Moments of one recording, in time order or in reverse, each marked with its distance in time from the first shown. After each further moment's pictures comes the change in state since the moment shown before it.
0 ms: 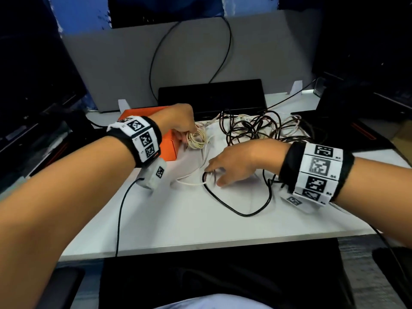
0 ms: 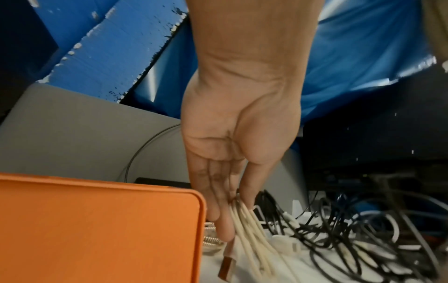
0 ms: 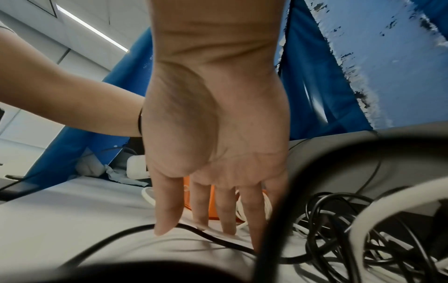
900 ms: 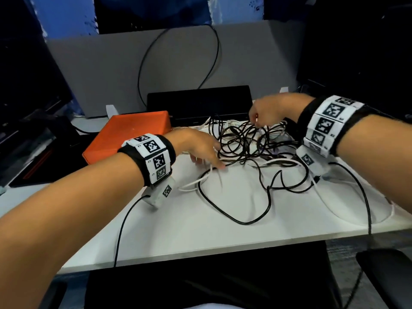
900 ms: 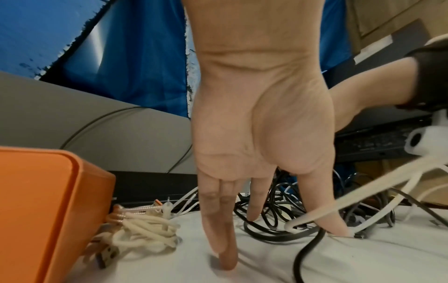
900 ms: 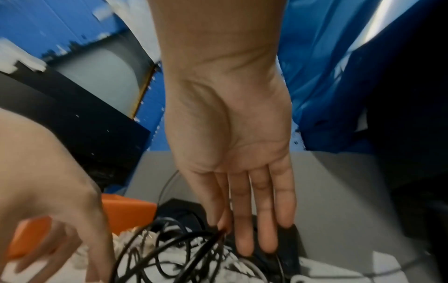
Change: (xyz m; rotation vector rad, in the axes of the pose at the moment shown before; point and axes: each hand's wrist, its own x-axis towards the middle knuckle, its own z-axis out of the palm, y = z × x) left_hand -0.021 0.059 0.046 0.251 -0.394 0.209; right_hand -0.003 0.160 -0.032 0.038 0.234 0.417
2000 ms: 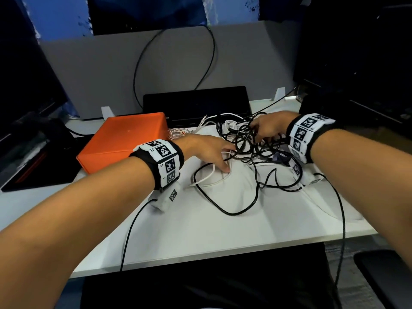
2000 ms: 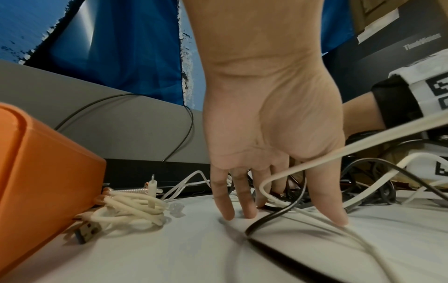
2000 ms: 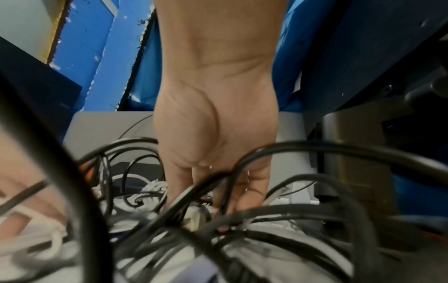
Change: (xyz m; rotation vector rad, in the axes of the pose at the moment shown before) left_hand 0.016 0.015 0.008 0.073 0.106 0.123; right_hand 0.034 0.028 0.058 0.369 -0.135 0.108
